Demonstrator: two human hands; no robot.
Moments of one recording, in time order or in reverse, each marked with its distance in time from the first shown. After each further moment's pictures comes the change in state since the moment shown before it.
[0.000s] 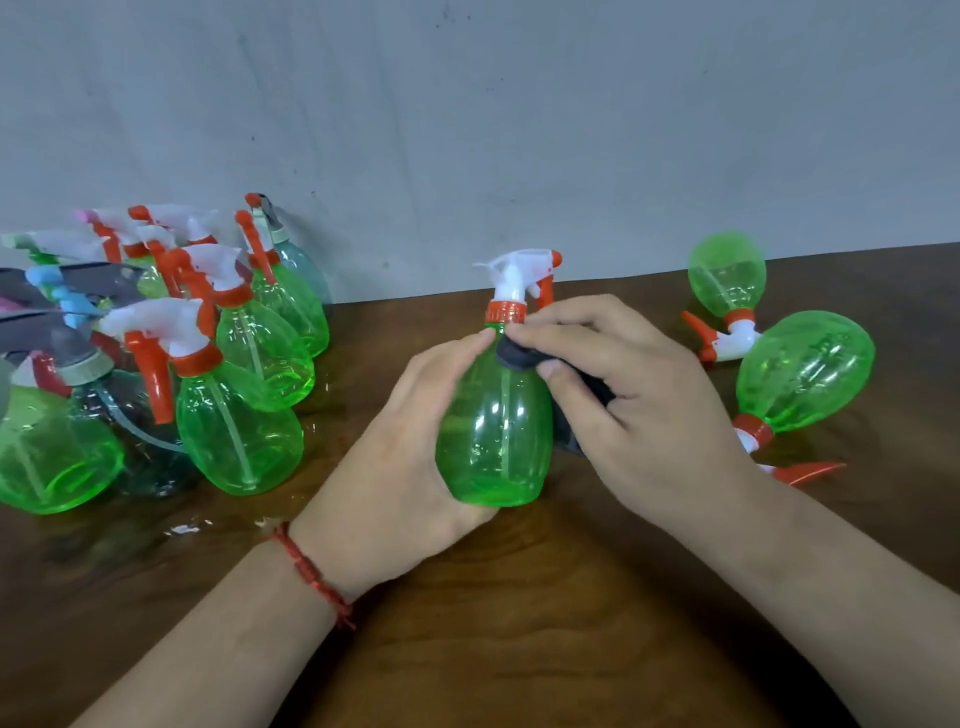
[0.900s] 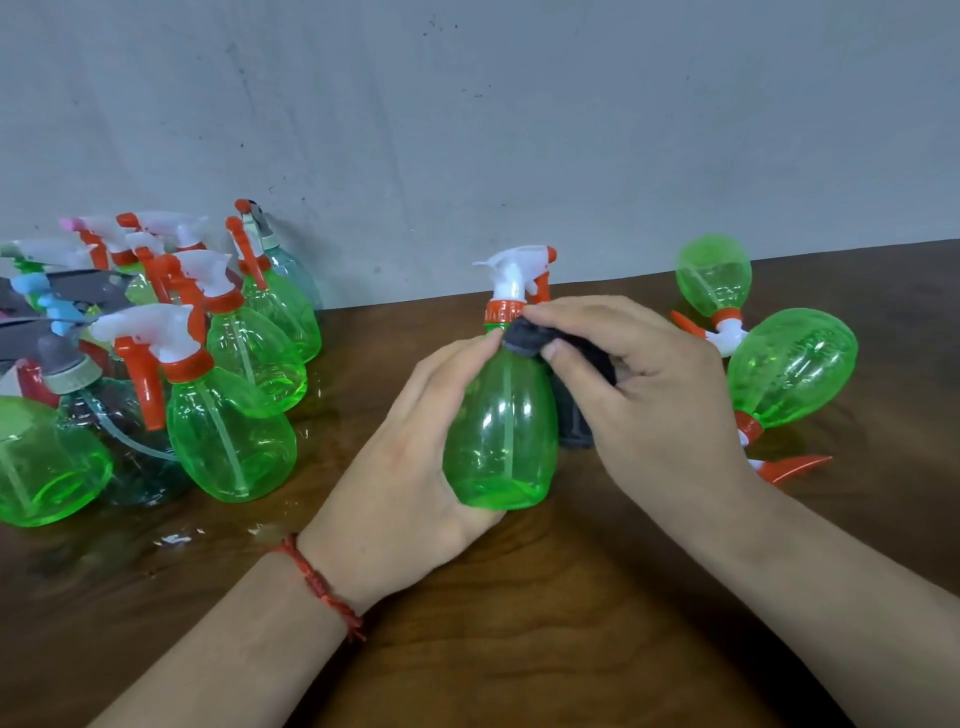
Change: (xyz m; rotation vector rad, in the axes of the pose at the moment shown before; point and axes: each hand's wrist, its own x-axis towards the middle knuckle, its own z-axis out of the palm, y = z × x) left_hand -0.001 0.007 0.006 0.027 0.000 0.024; right_hand 0.002 -0.006 0.000 0.091 0.187 0.079
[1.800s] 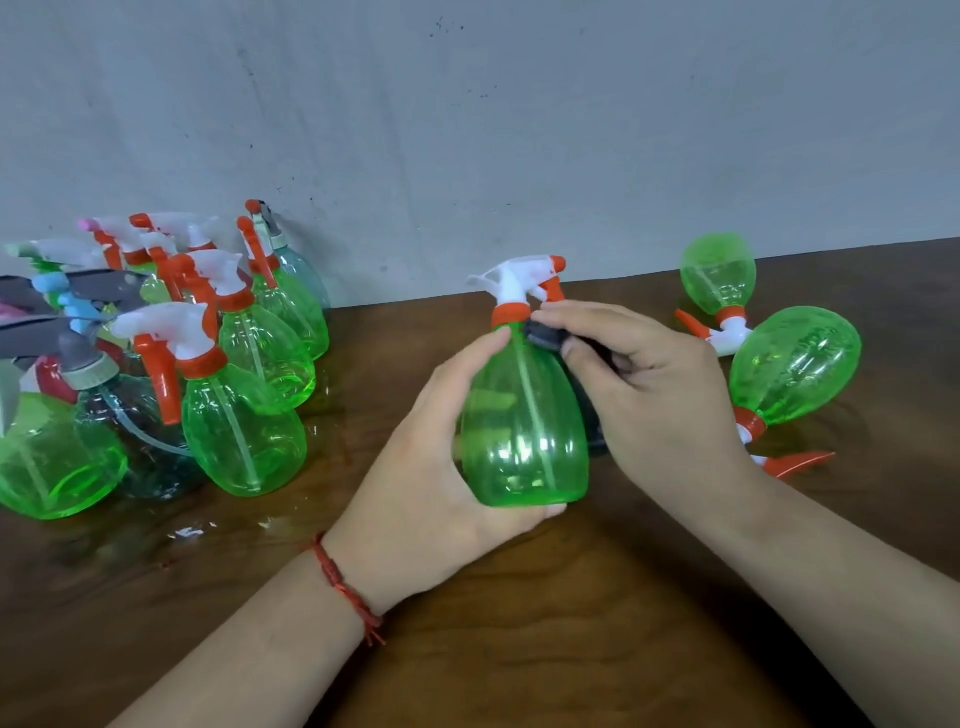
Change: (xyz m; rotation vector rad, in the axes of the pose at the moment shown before) left_hand -0.005 0.010 0.008 -0.285 0.022 -0.154; right_hand -0.003 0.010 0.003 0.067 -0.026 0.094
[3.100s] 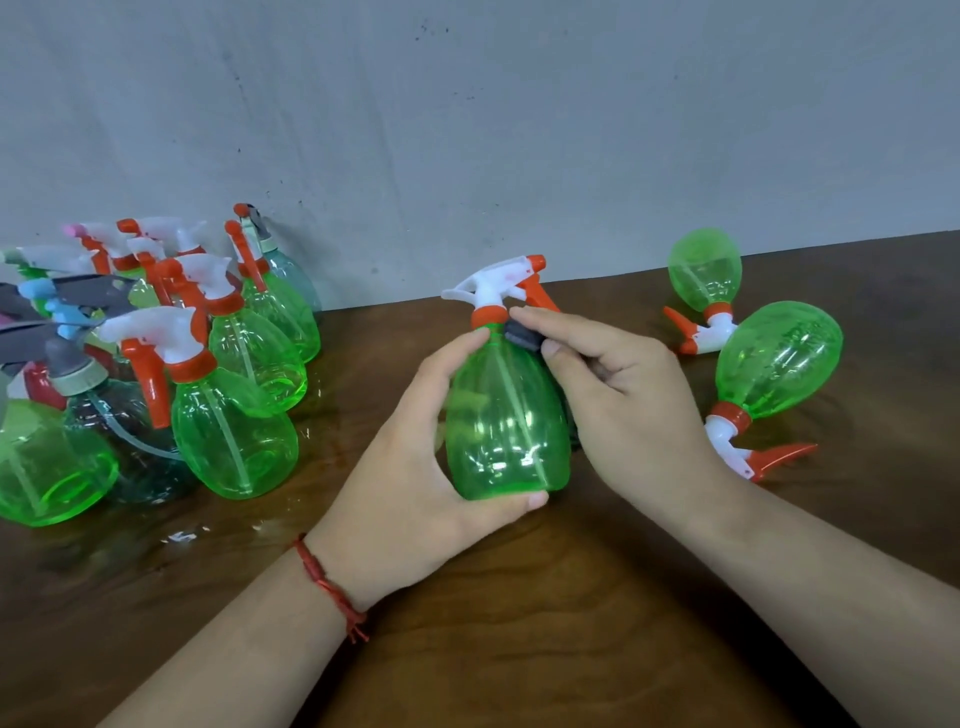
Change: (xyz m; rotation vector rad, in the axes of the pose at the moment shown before) left_hand -0.001 0.004 -0.005 -0.006 -0.021 -0.052; right_hand -0.006 -0.001 0.006 0.223 -0.087 0.213
